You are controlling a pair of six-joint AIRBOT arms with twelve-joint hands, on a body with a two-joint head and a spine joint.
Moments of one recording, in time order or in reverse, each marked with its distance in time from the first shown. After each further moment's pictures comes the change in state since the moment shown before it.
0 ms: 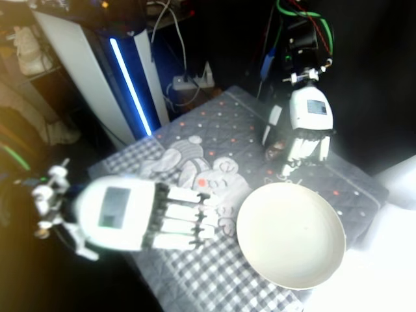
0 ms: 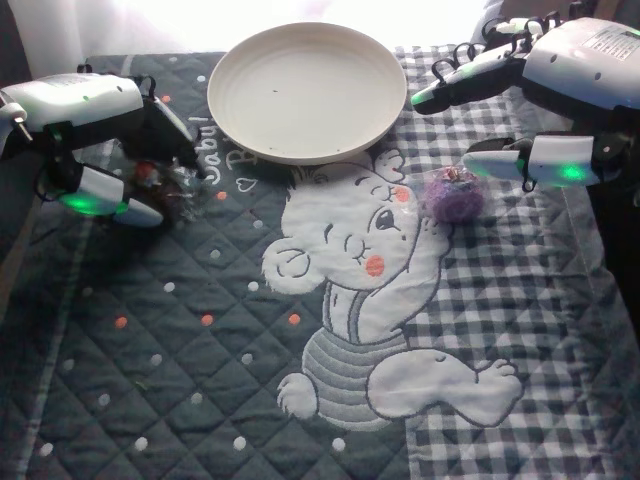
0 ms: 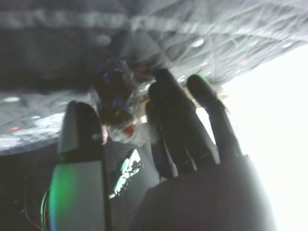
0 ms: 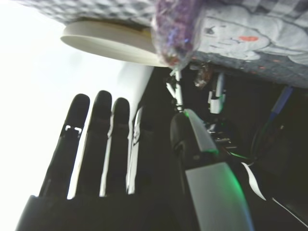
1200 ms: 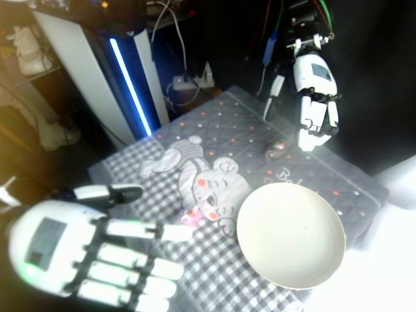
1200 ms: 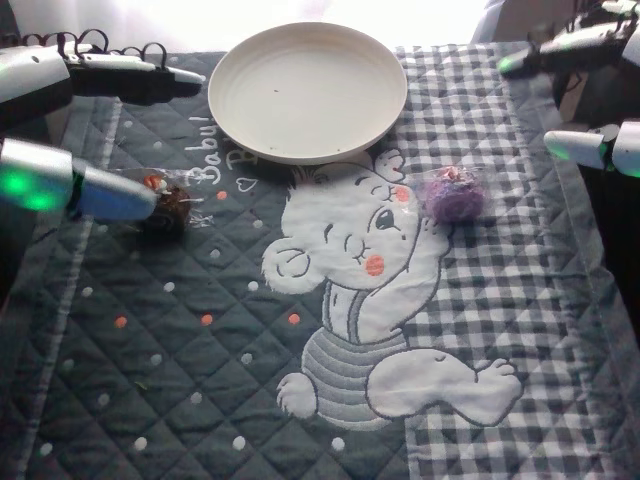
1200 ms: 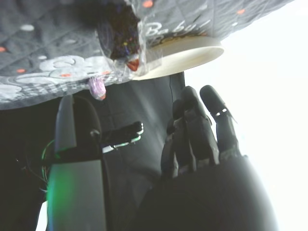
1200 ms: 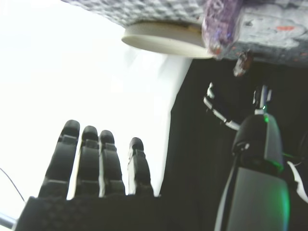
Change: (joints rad) left arm 0.052 0.196 -0.169 -0.102 -0.226 -0.001; right arm -0.160 0.082 -0.010 0.229 0.093 -0.026
